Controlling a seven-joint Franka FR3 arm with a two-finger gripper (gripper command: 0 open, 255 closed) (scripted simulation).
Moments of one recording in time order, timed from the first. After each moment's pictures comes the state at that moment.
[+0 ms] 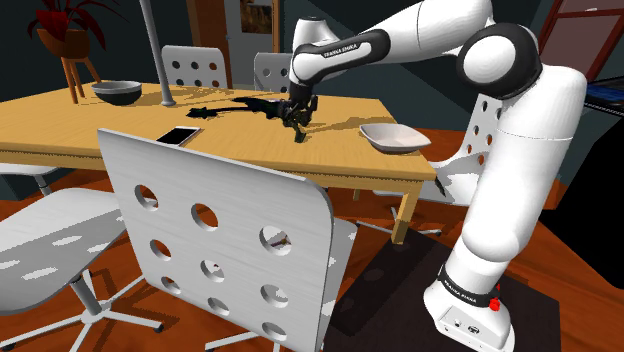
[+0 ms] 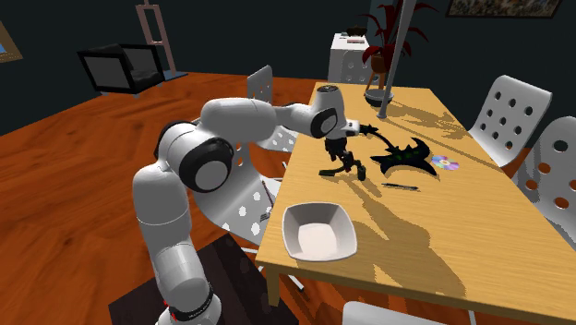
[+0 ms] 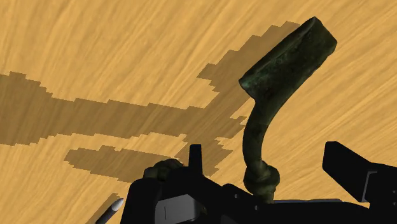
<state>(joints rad) -0.10 0.13 0.07 -1.76 -0.14 2.14 0.26</state>
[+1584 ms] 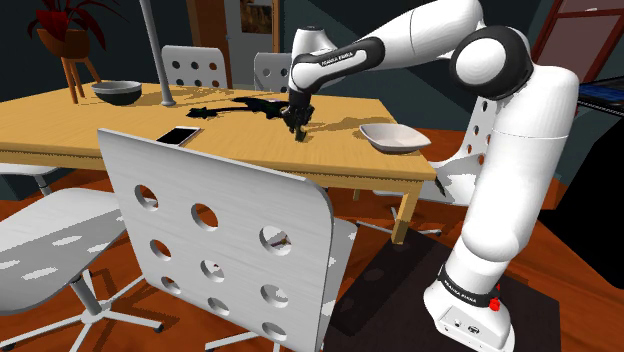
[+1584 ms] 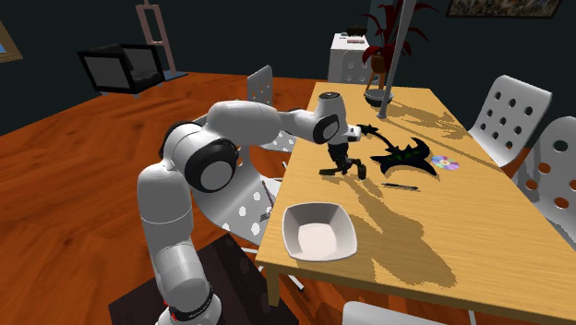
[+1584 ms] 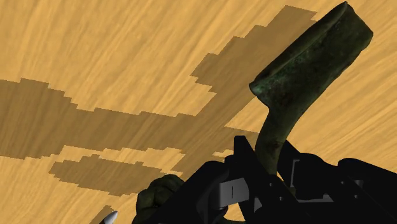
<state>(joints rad) -0.10 0.16 0.06 -1.77 -0.14 2.19 0.26</state>
